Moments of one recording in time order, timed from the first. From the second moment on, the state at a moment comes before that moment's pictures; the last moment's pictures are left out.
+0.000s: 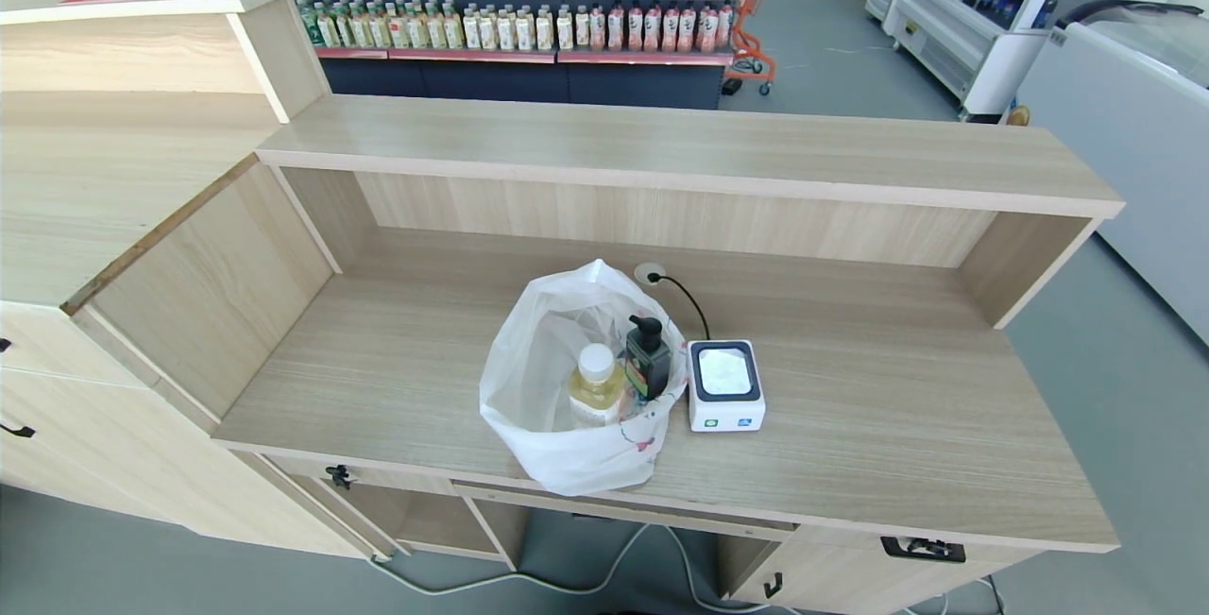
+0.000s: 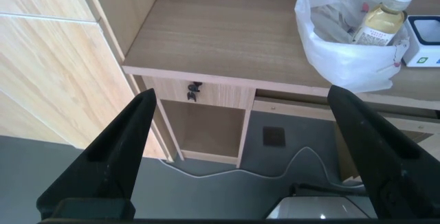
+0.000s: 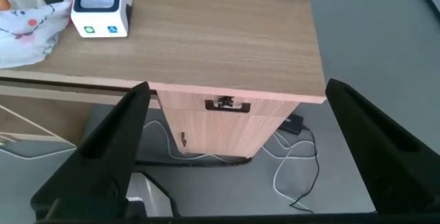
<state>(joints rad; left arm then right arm) 0.00 0.00 0.00 0.00 0.00 0.00 -0.01 0.06 -0.01 0.02 -0.08 -0.11</state>
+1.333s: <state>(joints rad) 0.00 0.00 0.00 0.00 0.00 0.00 0.00 0.00 -0.01 0.01 -0.07 -0.02</state>
